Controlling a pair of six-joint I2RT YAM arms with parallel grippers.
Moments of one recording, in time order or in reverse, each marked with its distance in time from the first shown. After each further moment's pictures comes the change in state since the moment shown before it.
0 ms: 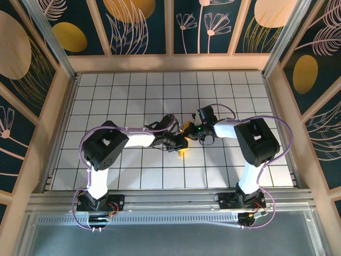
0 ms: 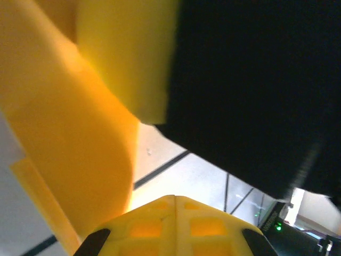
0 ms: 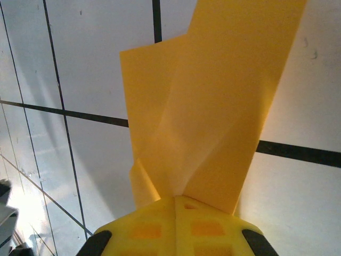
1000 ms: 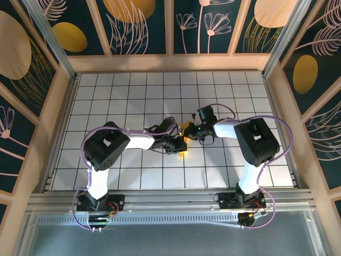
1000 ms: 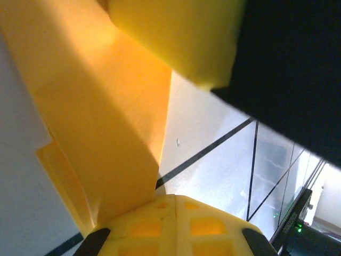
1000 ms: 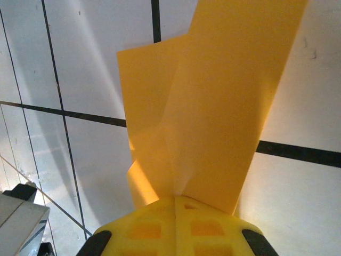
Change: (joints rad) left arm -0.019 -0.005 -0.063 0.054 -0.032 0.017; right arm 0.002 0.002 0.005 -0.008 0.006 -0.001
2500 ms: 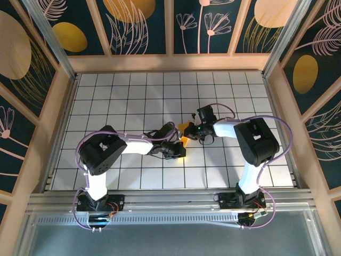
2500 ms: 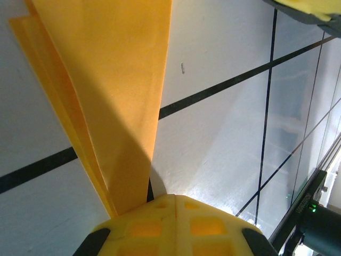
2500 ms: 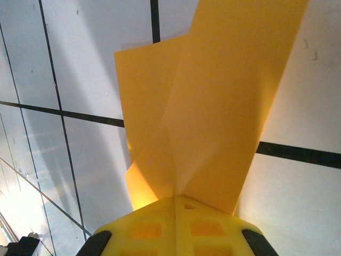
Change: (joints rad) left arm -0.049 -0.063 -0.076 -0.004 -0.027 0.000; right arm 0.000 0.005 0.011 -0.019 0.003 -0.004
